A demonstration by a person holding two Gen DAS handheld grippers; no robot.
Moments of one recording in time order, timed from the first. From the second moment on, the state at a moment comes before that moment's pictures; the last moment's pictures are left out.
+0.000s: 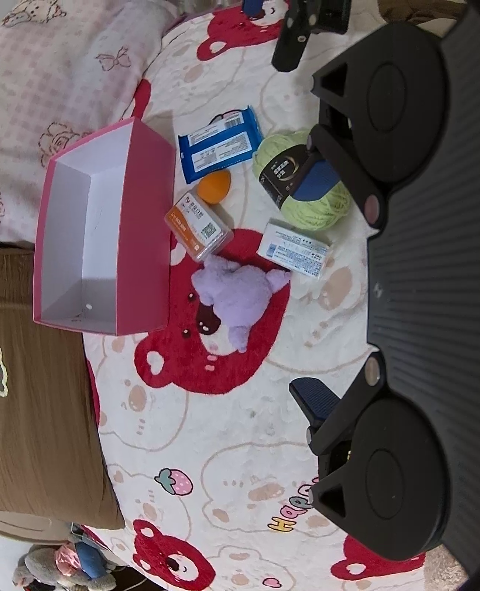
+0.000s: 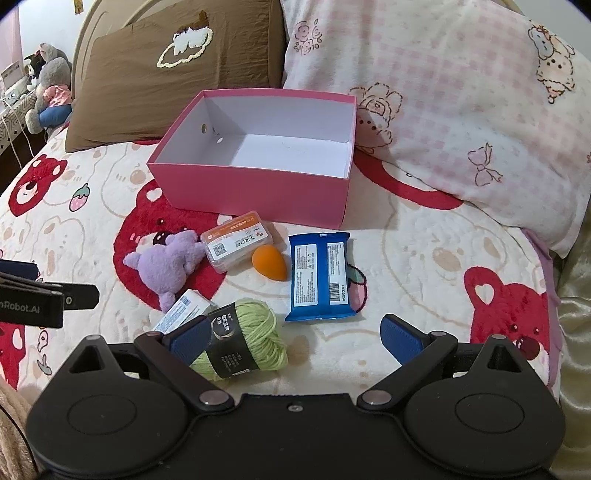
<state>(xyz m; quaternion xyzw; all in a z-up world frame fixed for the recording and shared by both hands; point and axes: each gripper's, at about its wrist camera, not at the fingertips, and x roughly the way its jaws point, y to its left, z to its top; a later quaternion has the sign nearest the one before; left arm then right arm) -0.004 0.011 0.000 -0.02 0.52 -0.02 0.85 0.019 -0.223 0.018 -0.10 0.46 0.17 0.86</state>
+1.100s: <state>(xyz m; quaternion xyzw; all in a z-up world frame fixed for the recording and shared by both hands) -0.008 0.009 0.007 -0.04 0.51 -0.02 0.86 0.018 -0.223 0.018 -0.10 0.46 0.18 0.86</state>
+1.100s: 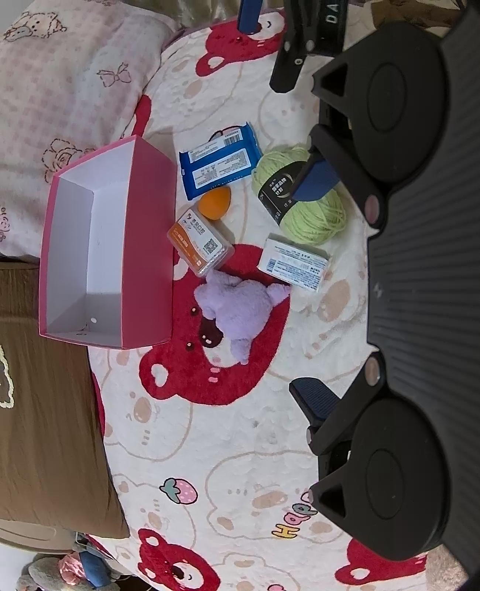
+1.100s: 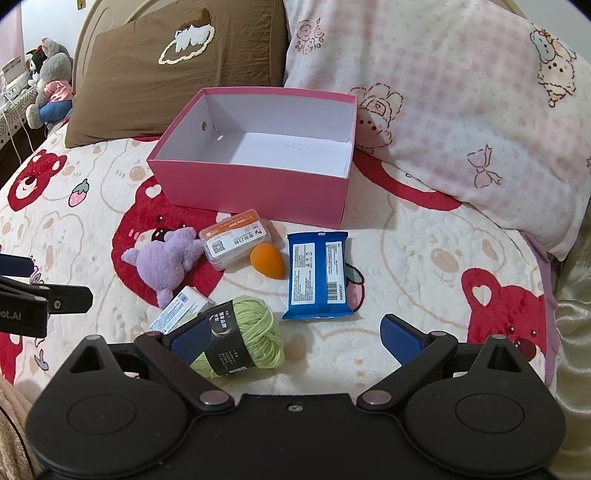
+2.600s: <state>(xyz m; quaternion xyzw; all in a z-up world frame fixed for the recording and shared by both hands) 0.016 -0.023 -0.125 -0.24 0.53 -0.07 0.81 0.051 -0.207 -0.103 -0.19 0.44 0.42 0.77</state>
